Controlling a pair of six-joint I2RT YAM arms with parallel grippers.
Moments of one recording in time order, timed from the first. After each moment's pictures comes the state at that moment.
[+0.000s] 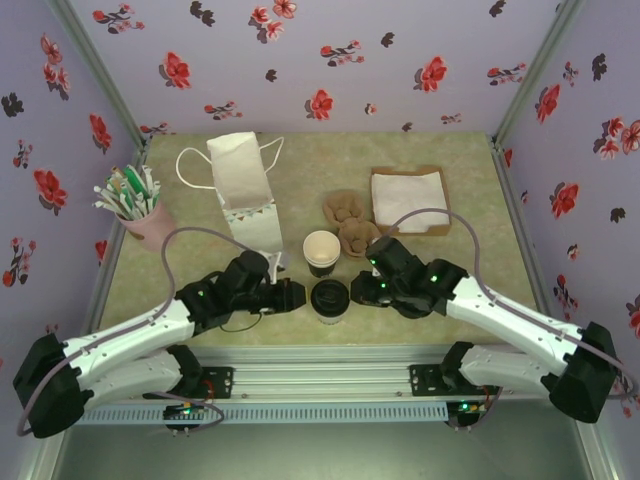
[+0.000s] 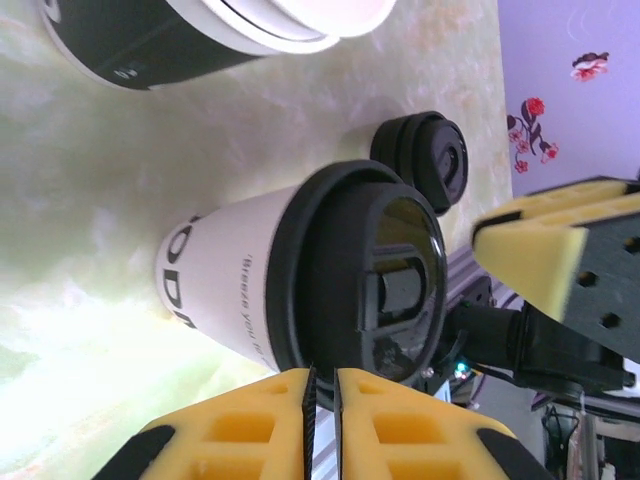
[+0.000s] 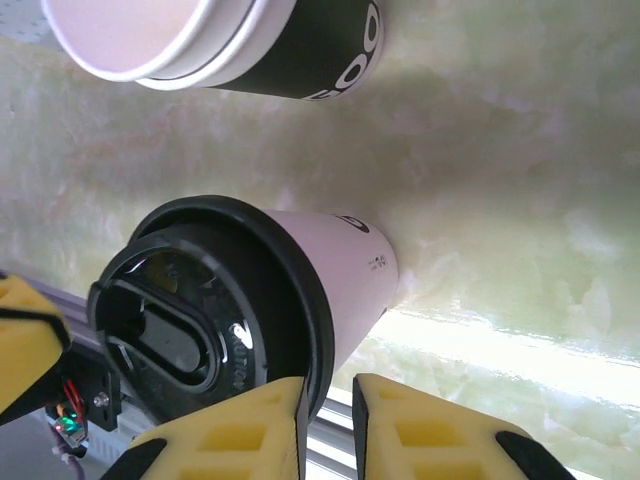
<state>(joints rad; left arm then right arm) -0.93 0.98 0.58 -0.25 0.26 -0.97 0.89 1.05 0.81 -0.72 -0.15 0.90</state>
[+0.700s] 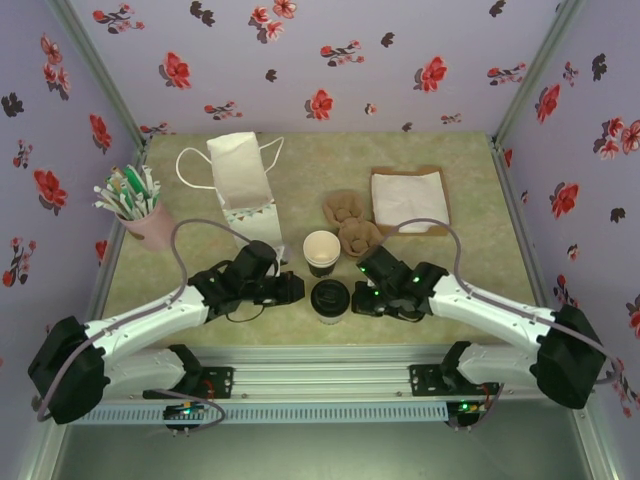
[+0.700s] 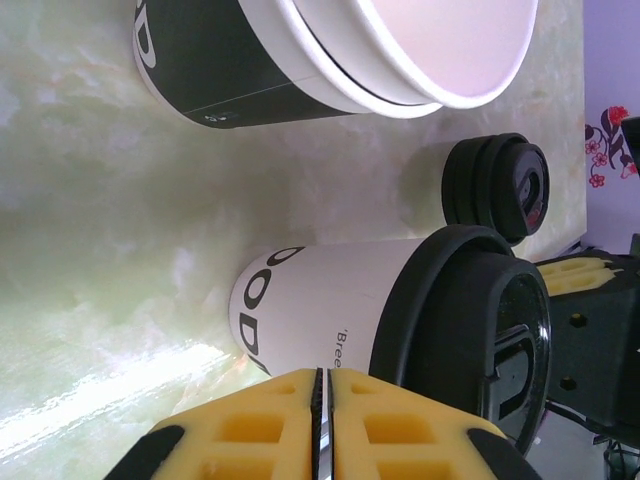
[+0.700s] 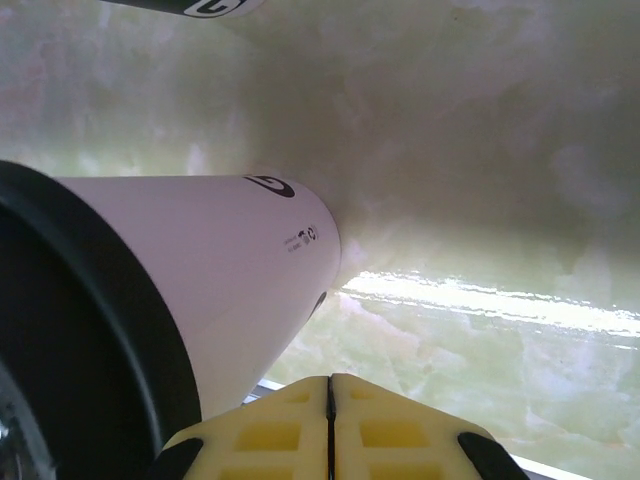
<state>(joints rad) -0.86 1.12 0.63 -0.28 0.26 -0.89 0.89 1.18 0.74 -0.67 -0.18 0.93</state>
